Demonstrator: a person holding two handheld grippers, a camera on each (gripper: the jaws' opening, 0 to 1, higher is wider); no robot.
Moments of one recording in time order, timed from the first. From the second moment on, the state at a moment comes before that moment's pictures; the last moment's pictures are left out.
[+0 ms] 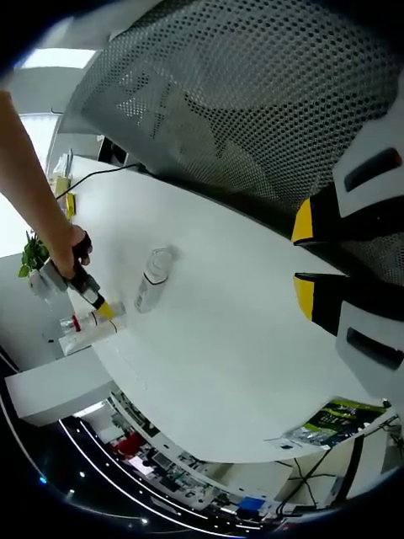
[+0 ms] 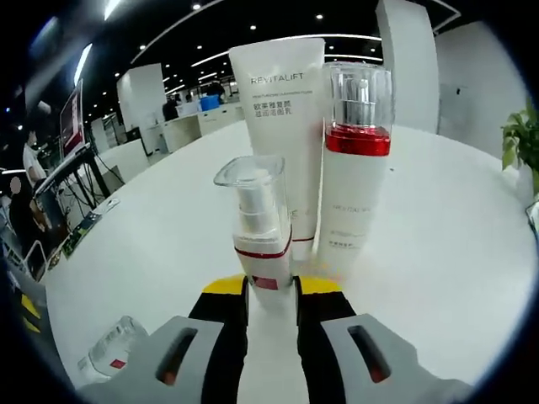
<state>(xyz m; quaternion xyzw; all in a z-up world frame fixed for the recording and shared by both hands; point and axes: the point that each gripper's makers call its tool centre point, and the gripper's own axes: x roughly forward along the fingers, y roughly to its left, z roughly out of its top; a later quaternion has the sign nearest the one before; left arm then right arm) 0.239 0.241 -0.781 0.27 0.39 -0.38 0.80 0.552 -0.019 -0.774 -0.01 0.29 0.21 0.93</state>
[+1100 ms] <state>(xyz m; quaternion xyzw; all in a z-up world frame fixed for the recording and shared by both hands) 0.243 0.243 -0.778 0.27 0.39 -0.37 0.80 0.546 -0.023 -0.774 0.07 0.32 0.16 0.93</state>
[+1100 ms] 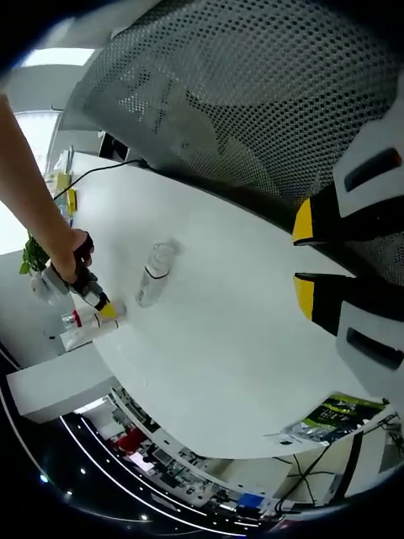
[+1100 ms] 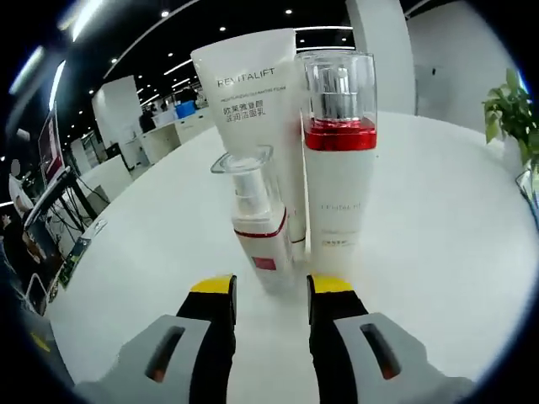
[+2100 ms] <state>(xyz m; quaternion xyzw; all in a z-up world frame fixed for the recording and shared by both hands) 0.247 0.239 -0.769 0.28 0.36 -0.37 0.81 0.386 0.070 -0.762 -0.53 0.26 0.58 0.57</state>
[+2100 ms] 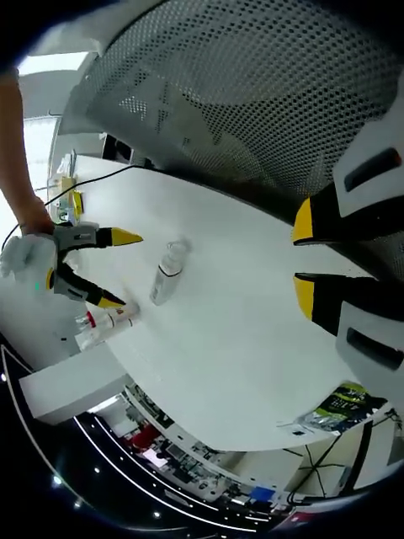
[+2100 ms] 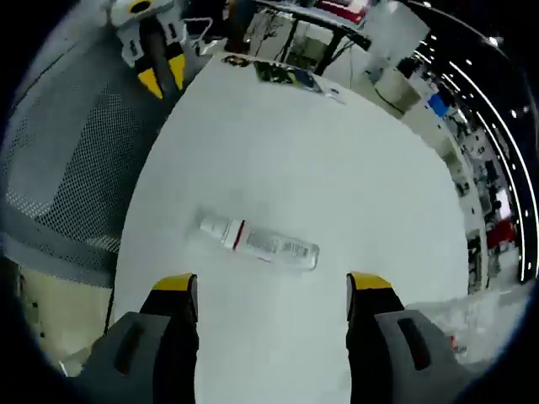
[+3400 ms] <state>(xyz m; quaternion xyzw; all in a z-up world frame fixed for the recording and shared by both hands) 0.258 0.232 -0.736 0.21 0.30 -0.36 0.85 0.354 0.095 -0.775 -0.51 0.37 0.51 0.59</state>
